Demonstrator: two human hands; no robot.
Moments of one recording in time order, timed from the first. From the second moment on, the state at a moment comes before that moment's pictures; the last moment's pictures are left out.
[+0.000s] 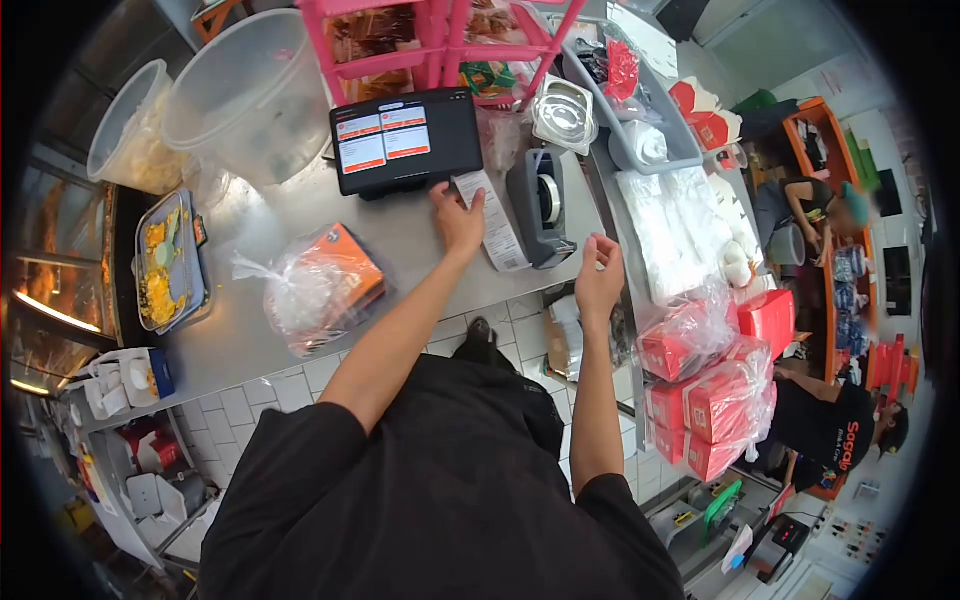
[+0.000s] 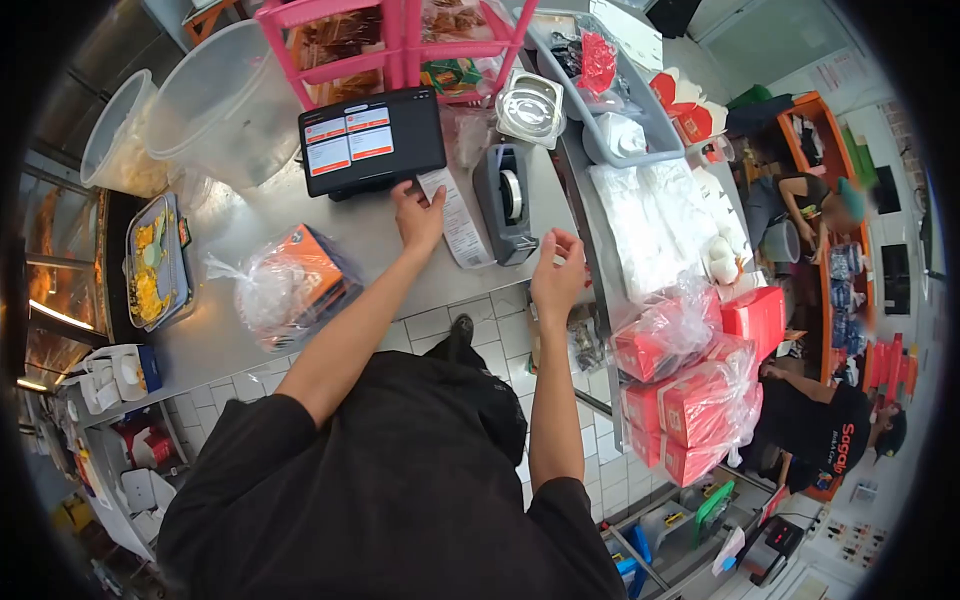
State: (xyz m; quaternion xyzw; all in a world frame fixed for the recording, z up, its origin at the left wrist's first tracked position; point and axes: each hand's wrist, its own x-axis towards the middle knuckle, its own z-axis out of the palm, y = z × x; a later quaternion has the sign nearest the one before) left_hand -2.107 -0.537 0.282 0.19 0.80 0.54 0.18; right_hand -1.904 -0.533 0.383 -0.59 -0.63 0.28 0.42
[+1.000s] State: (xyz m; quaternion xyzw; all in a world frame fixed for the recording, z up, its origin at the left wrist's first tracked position) left_hand -2.077 -0.672 0.452 0.42 0.61 0.61 0.28; right_hand -1.883 -0.559 0.396 -0.38 -0.34 0.82 0.28
